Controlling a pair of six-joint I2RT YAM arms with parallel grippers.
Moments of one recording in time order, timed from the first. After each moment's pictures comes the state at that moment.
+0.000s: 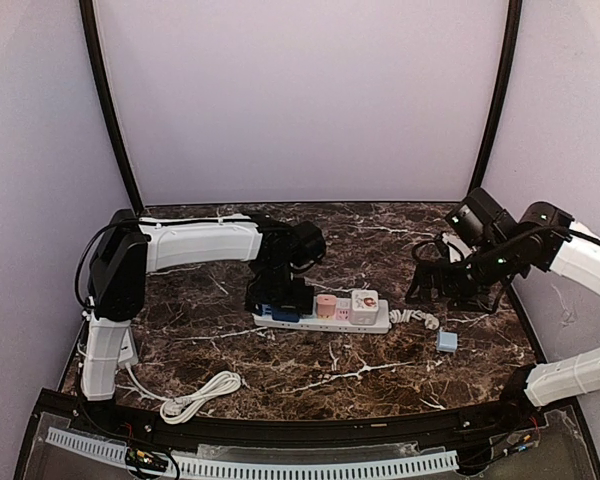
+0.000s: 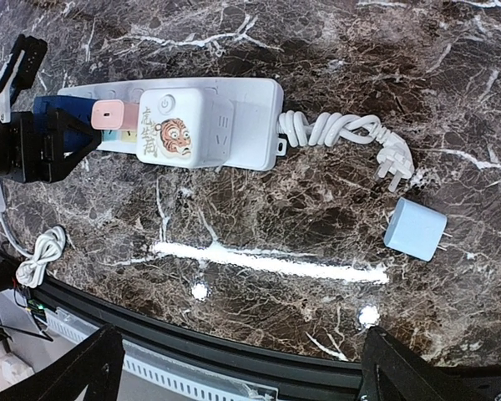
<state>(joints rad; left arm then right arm) -0.91 2.17 1.80 -1.09 -0.09 -0.84 0.75 1.10 1.11 -1.13 -0.04 0.77</state>
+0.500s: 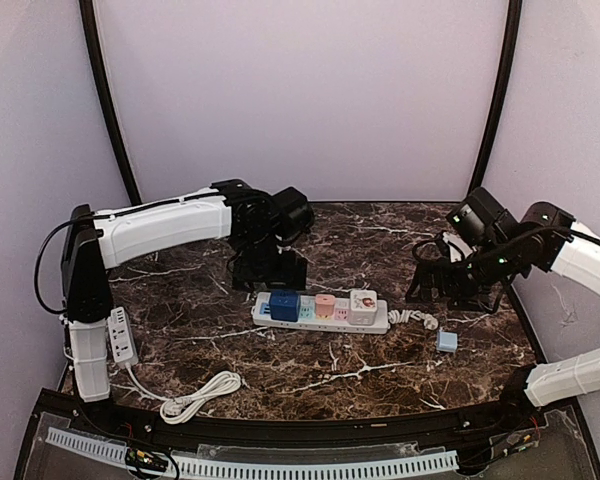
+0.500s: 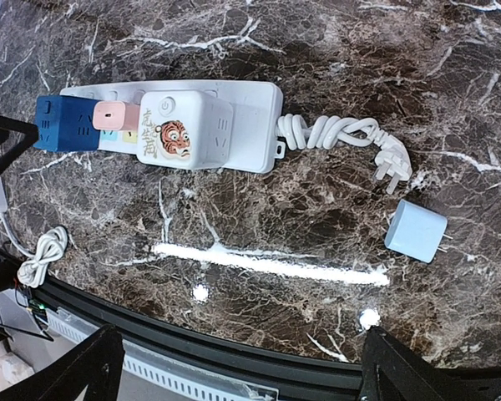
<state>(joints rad) -0.91 2.00 1.83 -1.17 -0.12 -0.85 0.75 1.10 1.12 -1.13 -0.04 0.77</state>
